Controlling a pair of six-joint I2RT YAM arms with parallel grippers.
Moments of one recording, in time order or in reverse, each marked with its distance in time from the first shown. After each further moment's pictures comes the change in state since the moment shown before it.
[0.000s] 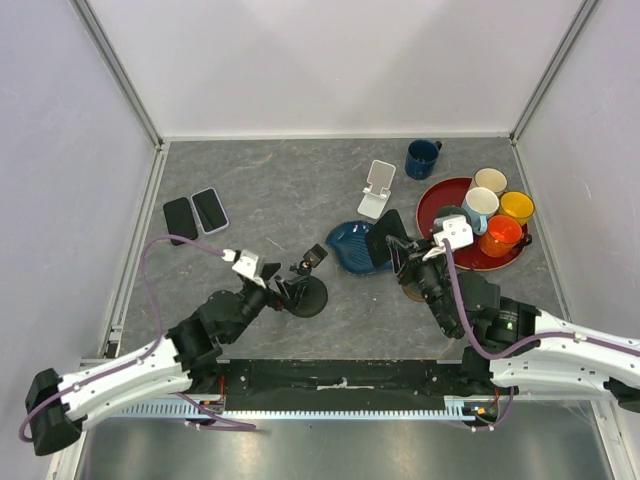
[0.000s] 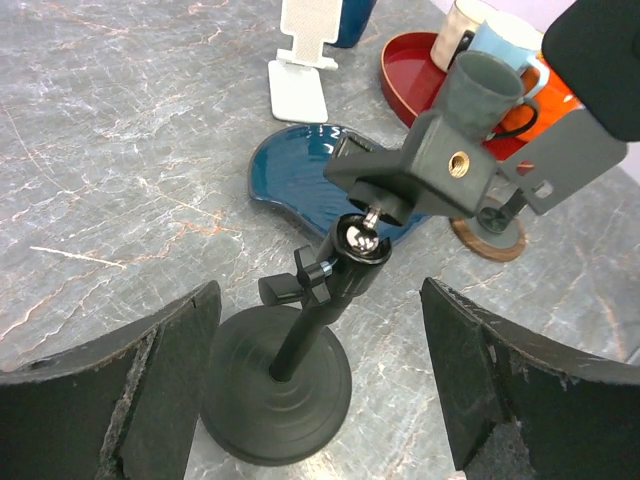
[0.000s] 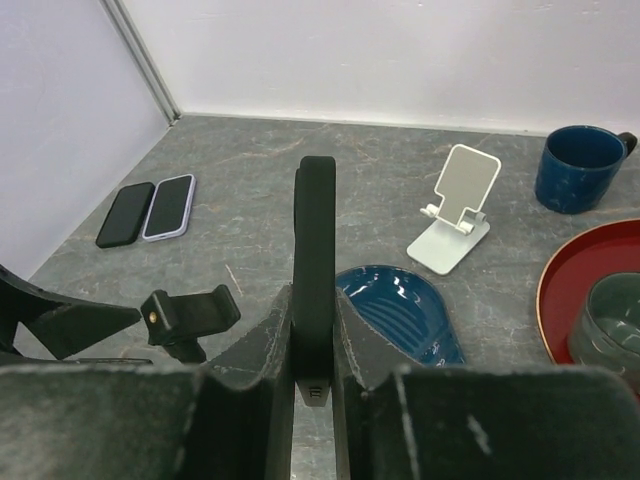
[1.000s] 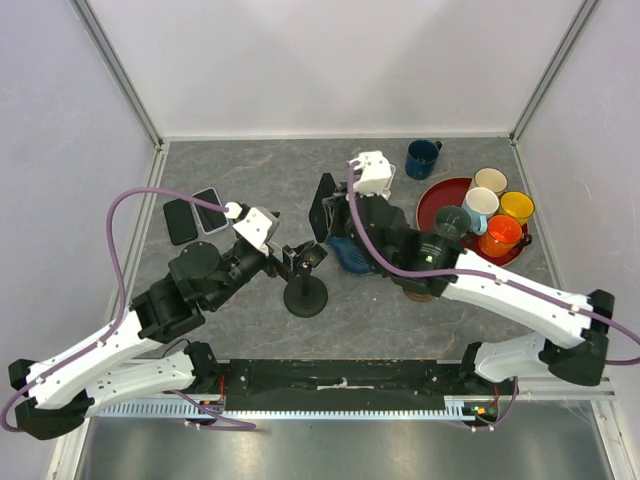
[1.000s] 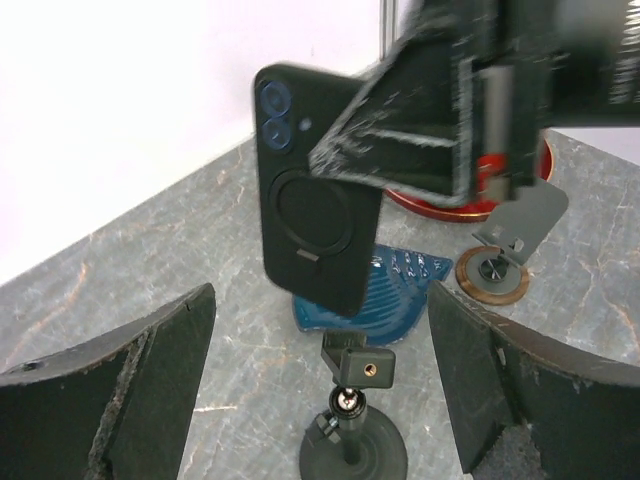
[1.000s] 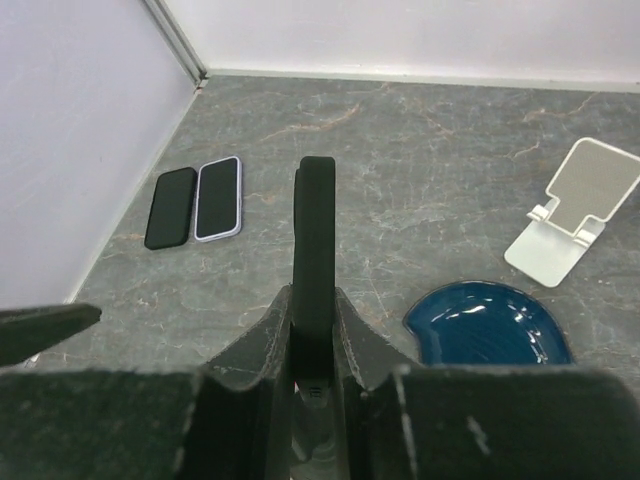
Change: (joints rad) left arm -0.014 0.174 0.727 -0.527 0.103 0.356; right arm -0.170 0.580 0.571 -0.221 -0.224 0.222
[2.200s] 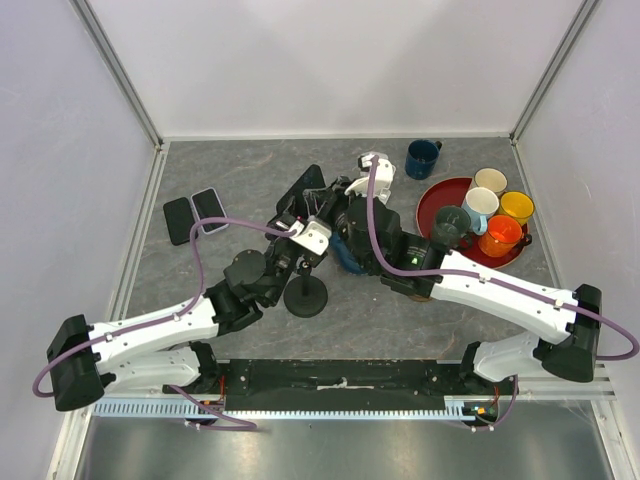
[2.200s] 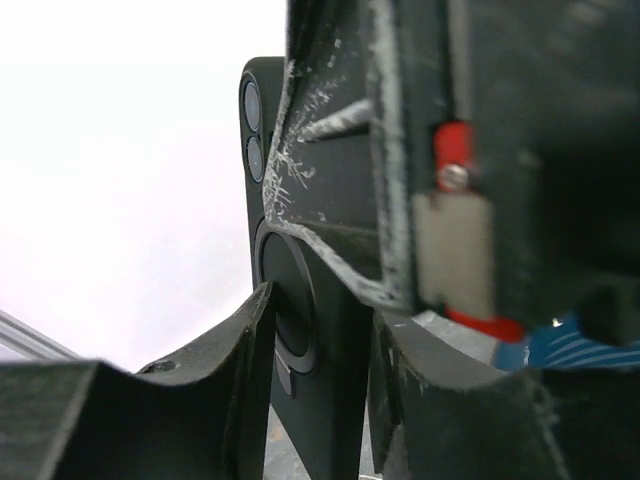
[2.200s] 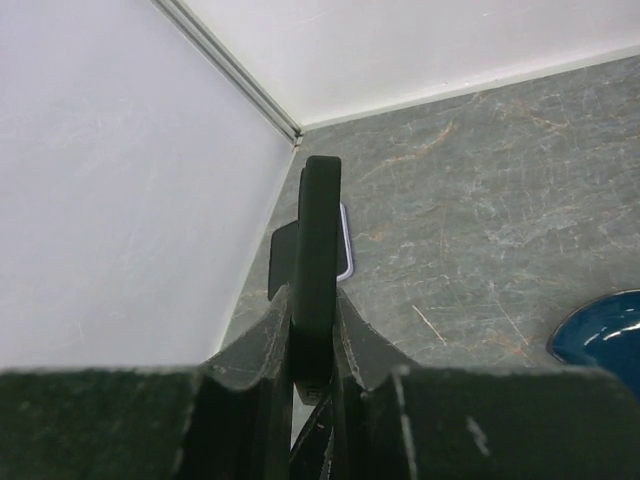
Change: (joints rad) left arm -0.045 0.287 -0.248 0.801 -0.348 0.597; right arm -0.006 0.064 -0.032 0.222 -0.006 0.250
